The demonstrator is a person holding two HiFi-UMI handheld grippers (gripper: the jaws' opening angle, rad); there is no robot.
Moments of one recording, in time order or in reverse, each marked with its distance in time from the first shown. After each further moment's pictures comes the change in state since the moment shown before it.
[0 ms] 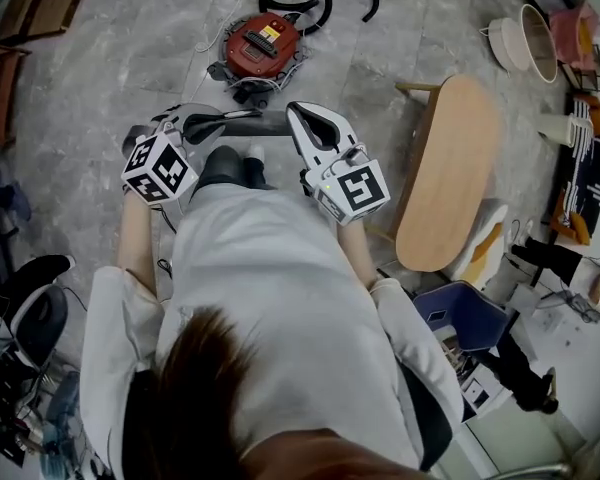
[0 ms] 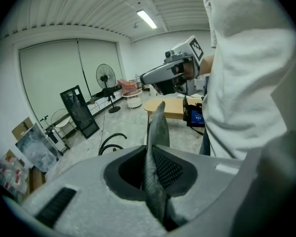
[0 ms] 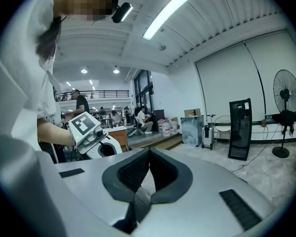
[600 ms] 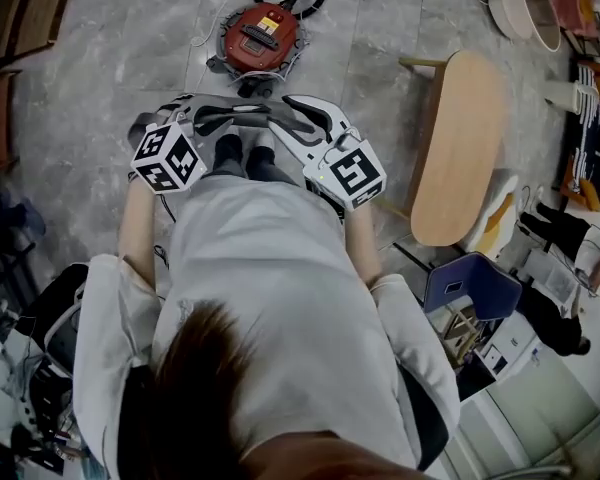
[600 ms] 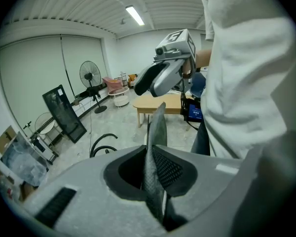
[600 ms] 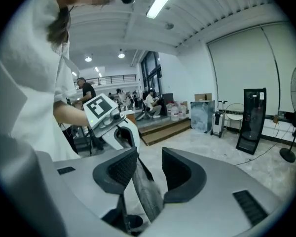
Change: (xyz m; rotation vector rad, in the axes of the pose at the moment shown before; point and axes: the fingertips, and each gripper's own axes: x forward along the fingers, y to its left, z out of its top) left arm 0.016 0.039 -0.013 0.103 0.029 -0.164; right arm 0.053 0.004 -0.024 -0.014 0.213 0.092
